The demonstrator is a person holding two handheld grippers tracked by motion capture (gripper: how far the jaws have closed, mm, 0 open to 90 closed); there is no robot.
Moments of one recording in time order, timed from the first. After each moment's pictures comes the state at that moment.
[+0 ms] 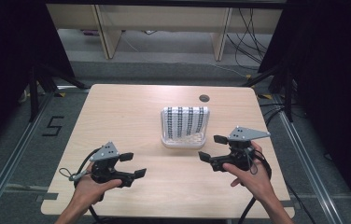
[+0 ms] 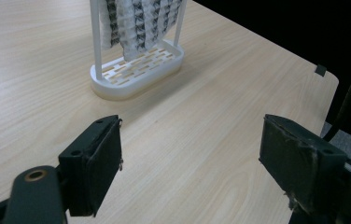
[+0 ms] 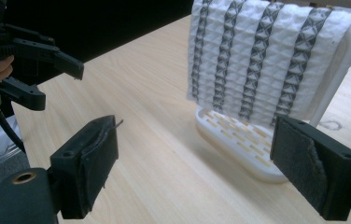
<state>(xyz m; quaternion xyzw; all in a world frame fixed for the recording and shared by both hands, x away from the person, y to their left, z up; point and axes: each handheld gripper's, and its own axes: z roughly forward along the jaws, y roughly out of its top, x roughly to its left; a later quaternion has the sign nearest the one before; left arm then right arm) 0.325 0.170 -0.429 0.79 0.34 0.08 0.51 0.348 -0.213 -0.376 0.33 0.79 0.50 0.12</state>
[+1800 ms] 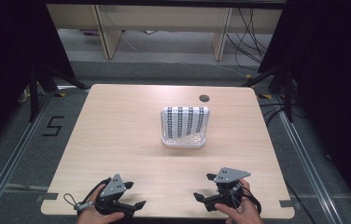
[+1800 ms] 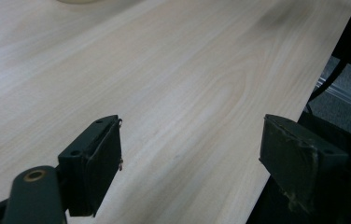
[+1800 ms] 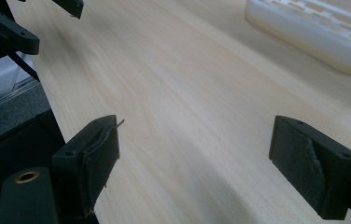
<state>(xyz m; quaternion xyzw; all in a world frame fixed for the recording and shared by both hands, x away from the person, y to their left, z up) 0.274 0.161 -0.499 0.84 0.31 0.09 0.44 0.295 -0.204 -0.477 0.31 0.85 0.42 0.08</state>
